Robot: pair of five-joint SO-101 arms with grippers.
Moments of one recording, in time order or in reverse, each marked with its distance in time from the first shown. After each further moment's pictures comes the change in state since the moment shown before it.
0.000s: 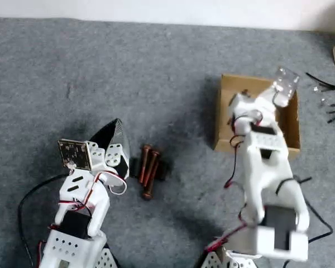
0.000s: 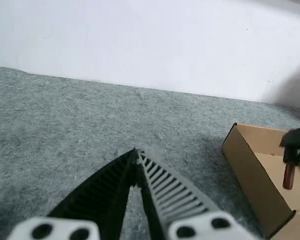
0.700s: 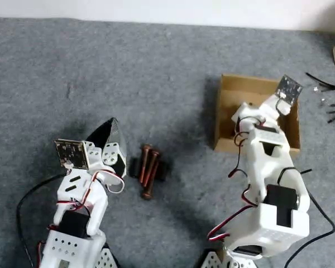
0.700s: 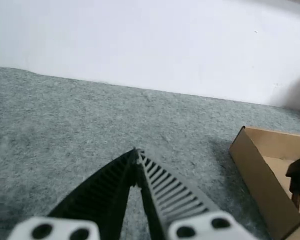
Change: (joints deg) left arm -2.2 0.0 0.0 0.0 -0.2; right arm 2.6 8.2 -1.8 0.0 -0.6
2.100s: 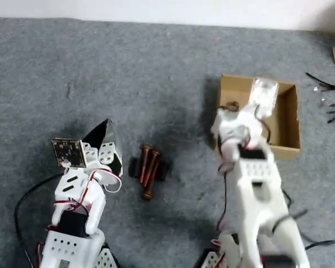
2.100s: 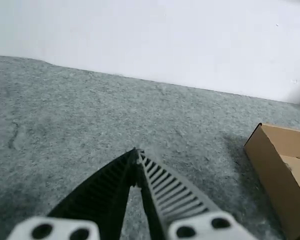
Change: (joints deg) left arm -2.2 0.0 0.0 2.3 0.0; right arm -12.1 -37.9 23.4 2.5 9.9
